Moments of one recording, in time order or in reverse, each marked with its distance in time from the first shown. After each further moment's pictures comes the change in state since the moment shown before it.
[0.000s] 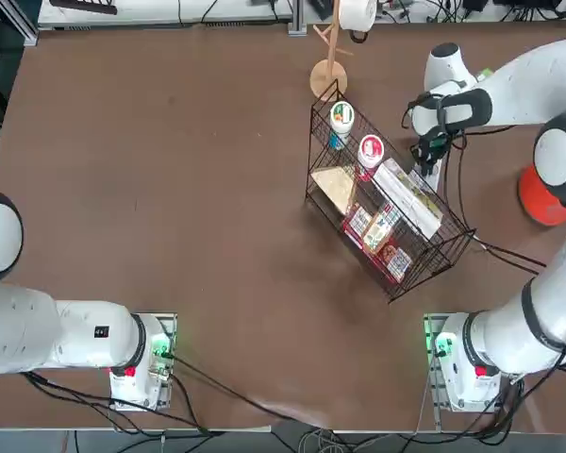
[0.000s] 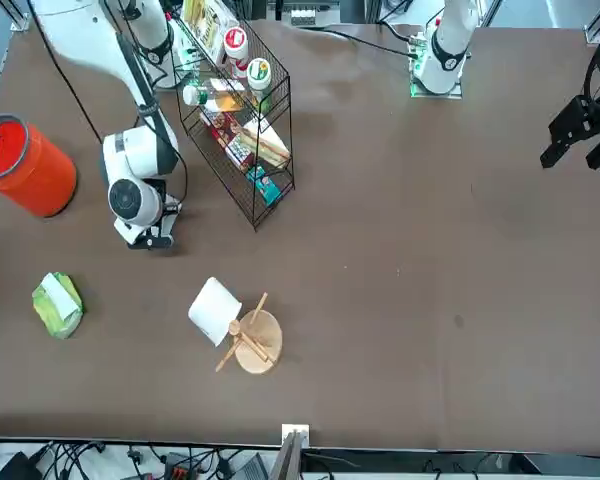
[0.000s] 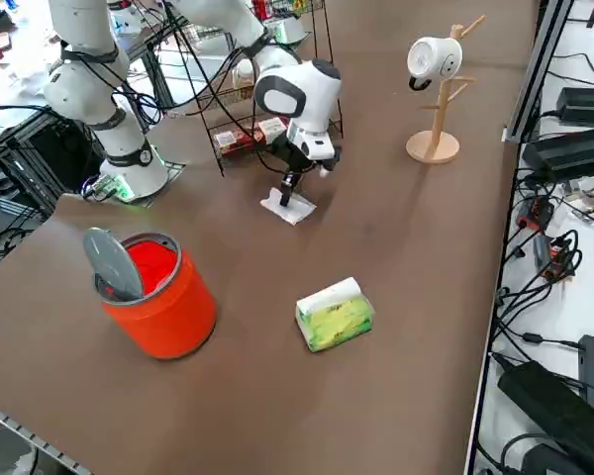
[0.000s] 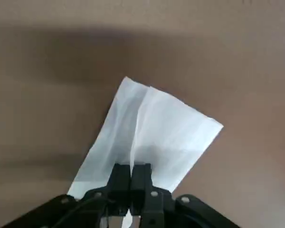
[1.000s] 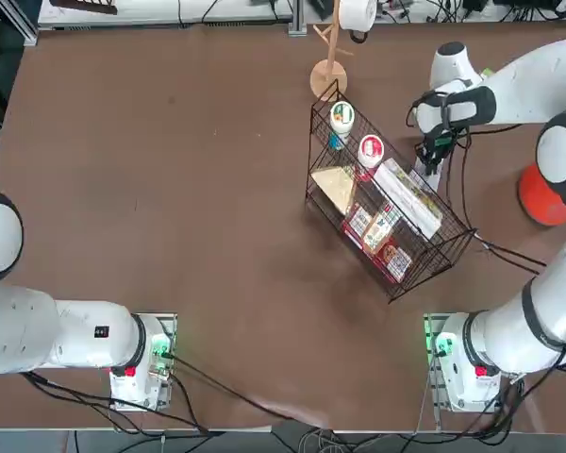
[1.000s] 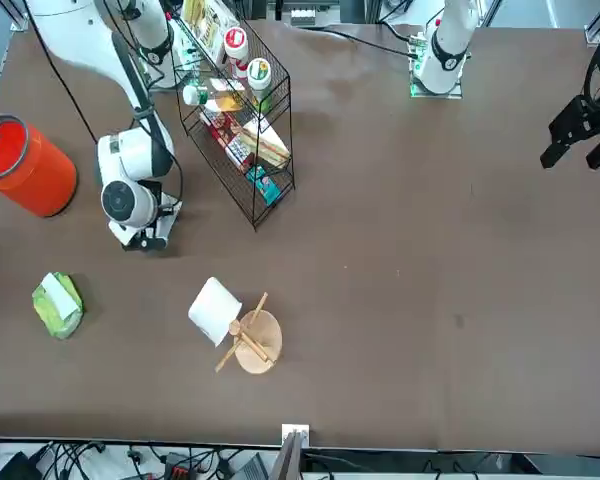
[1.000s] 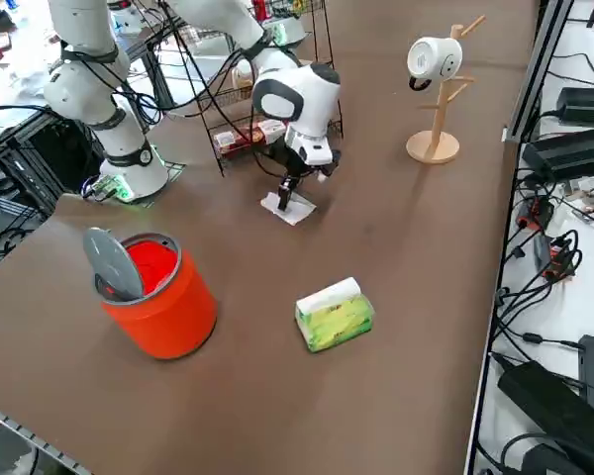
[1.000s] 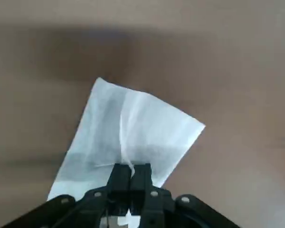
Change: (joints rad) arm -0.027 0.000 -0.015 0.000 -0.011 -0.002 -0.029
